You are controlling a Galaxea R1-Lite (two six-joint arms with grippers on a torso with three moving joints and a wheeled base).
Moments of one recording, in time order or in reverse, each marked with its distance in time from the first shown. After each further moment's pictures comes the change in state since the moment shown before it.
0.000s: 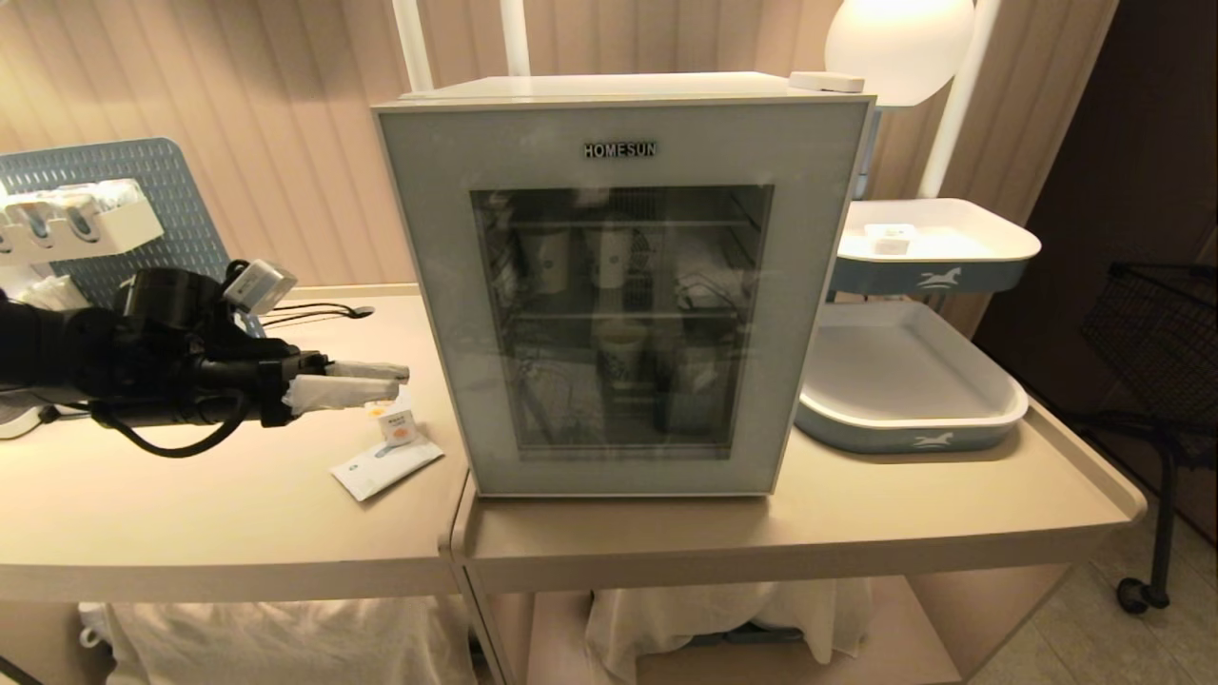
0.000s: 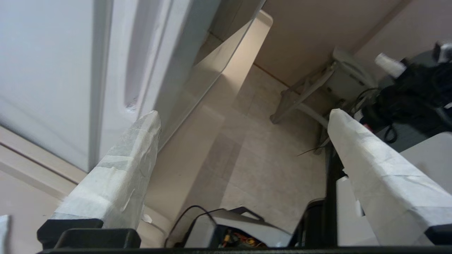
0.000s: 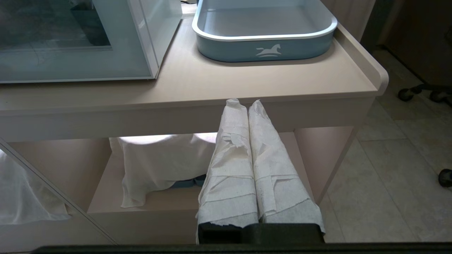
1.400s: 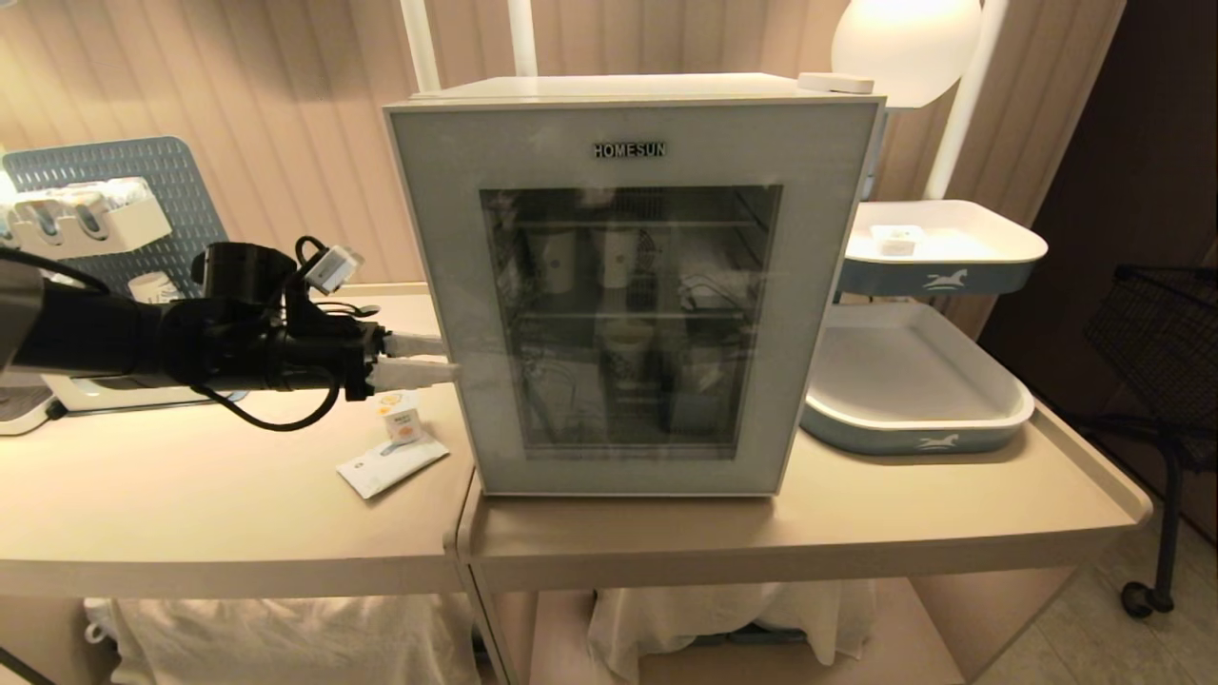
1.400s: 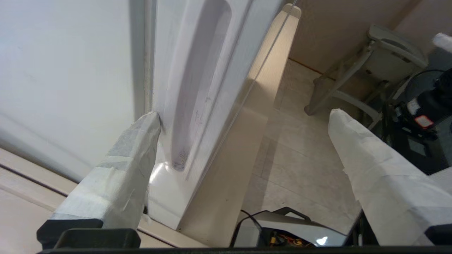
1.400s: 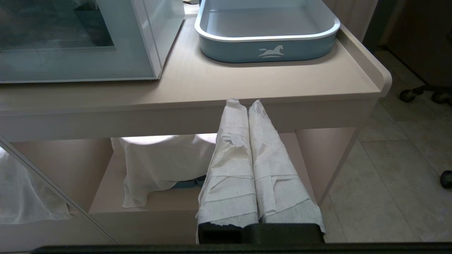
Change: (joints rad) left arm -0.178 0.094 -0.110 -0.211 0.110 -0.068; right arm -0.001 0.000 0.000 0.000 0.000 0.003
